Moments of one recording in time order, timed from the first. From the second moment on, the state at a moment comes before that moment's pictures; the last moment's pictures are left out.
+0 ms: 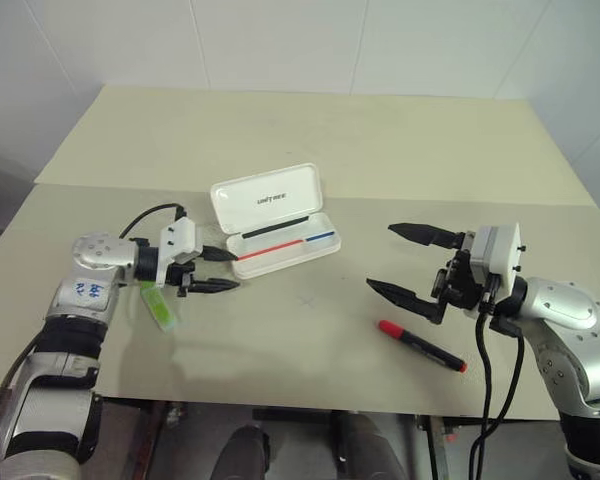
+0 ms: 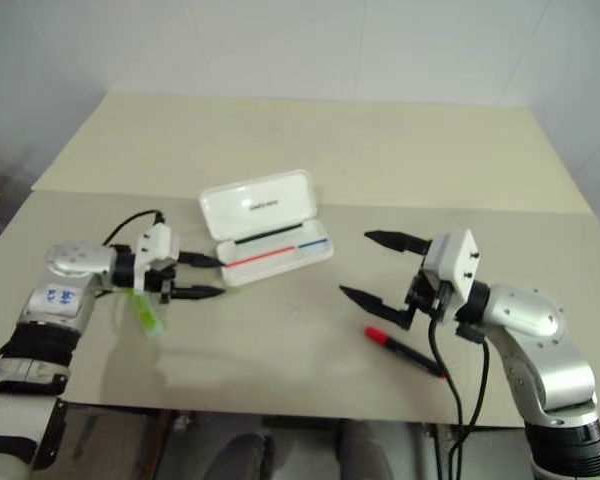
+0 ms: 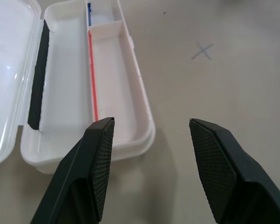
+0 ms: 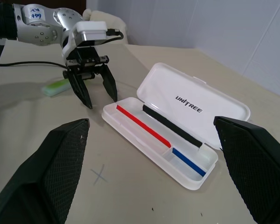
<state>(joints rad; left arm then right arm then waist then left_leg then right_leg) -0.70 0.68 -0.09 0.55 -0.18 -0.06 -1.33 -0.18 -0.65 -0.14 -0.44 0.55 0.24 0.92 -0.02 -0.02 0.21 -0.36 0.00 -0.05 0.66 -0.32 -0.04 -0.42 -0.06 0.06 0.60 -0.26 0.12</state>
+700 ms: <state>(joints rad) -0.81 0.62 -0.20 0.65 -0.07 -0.05 -1.39 -0.15 -0.65 -0.16 -0.51 0.56 0.24 0.84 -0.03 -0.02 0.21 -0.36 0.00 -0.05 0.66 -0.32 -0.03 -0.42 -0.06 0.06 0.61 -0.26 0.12</state>
